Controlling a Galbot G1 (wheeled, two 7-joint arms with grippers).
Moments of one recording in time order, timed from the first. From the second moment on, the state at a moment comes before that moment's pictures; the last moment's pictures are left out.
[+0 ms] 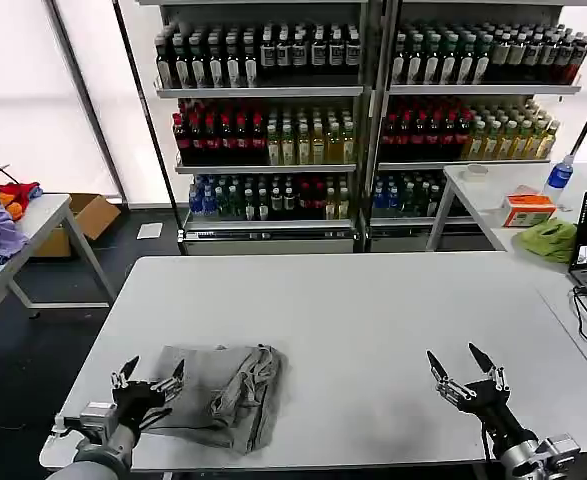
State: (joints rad) left arm 1.54 -1.12 -0.56 -2.11 -0.37 0.47 -0.17; right arm -1.68 1.08 0.73 2.07 0.58 -0.01 -0.15
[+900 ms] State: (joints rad) left arm 1.51 -1.16 -0.58 -2.02 -0.65 0.55 -0.15; right arm -1.69 1.08 0.74 2.08 0.60 0.00 -0.15
